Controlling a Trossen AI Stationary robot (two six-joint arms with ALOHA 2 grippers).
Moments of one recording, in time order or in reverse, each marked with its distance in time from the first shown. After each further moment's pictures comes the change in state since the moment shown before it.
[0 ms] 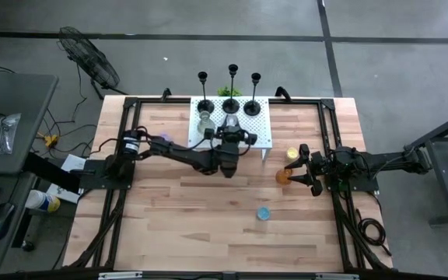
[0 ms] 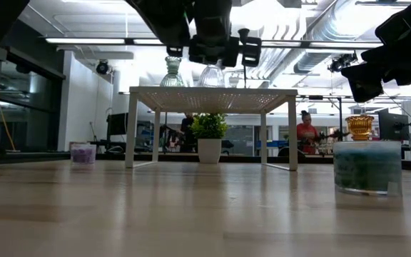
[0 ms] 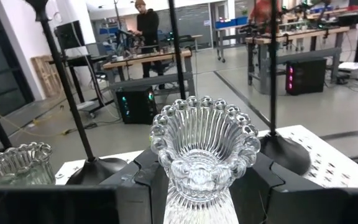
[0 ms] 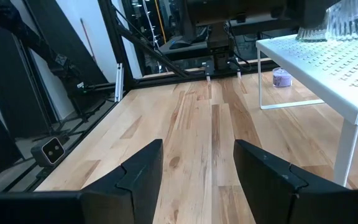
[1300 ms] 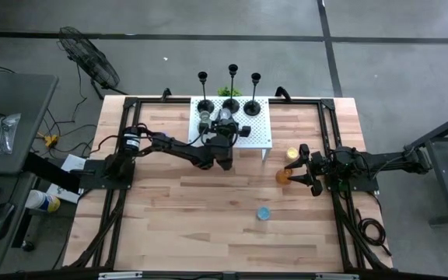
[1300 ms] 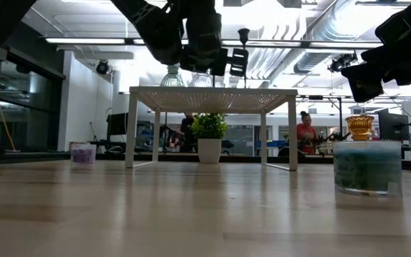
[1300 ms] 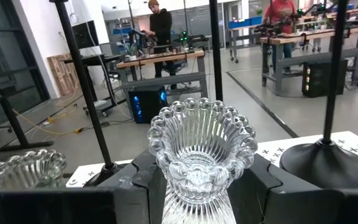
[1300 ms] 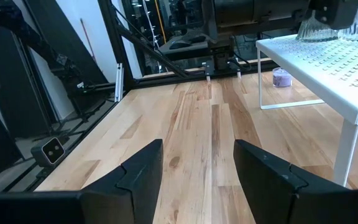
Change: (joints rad) left arm 0.066 0.000 -0.095 0.271 0.002 0.183; right arm 0.000 0.000 0.000 0.000 0.000 0.000
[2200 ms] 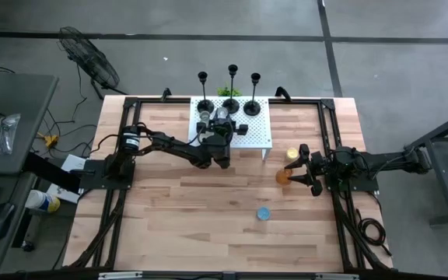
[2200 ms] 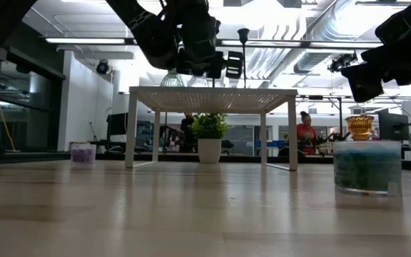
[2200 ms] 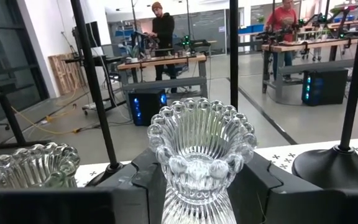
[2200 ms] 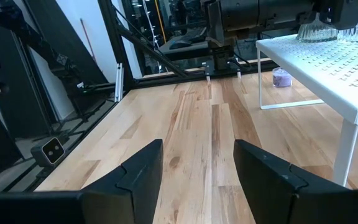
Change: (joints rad) left arm 0.018 -0.002 -0.056 0.076 0.003 -0.006; right arm 0.000 0.000 0.000 0.000 0.000 0.000
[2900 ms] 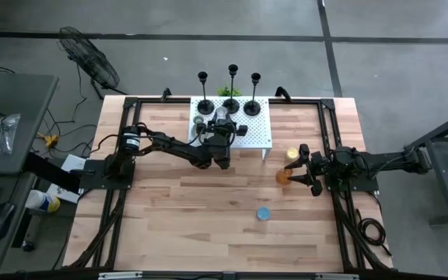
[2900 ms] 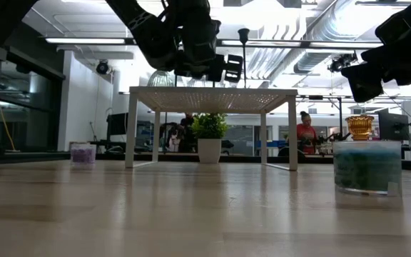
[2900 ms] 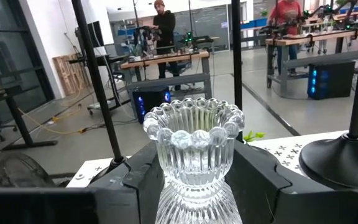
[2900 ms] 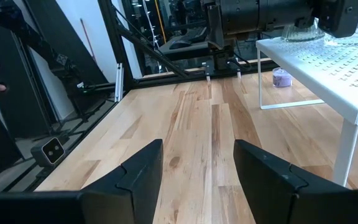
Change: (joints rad) left arm -0.002 0.002 -0.003 -0.033 -0.005 -0.008; right arm 0.000 0.000 0.000 0.000 0.000 0.000
